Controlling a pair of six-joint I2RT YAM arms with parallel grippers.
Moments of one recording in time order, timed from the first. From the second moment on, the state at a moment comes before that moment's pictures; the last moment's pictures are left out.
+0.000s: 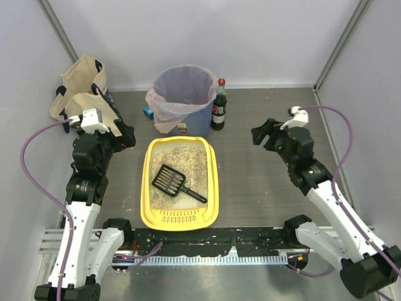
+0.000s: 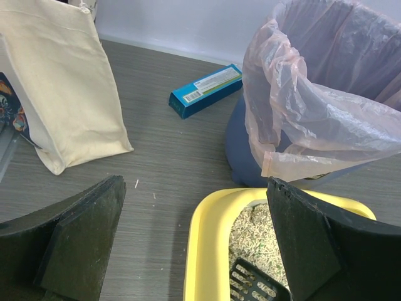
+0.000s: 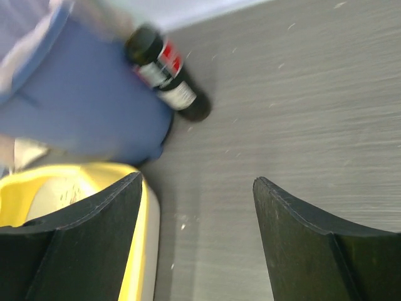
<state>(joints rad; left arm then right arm) -0.07 0.71 0.88 -0.33 -0.06 -0.26 0.29 0.83 0.79 -0.18 0.11 0.47</state>
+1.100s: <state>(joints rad) -0.07 0.75 0.87 -0.33 -0.02 -0.23 1.18 1.73 1.18 -0.24 0.22 0.25</state>
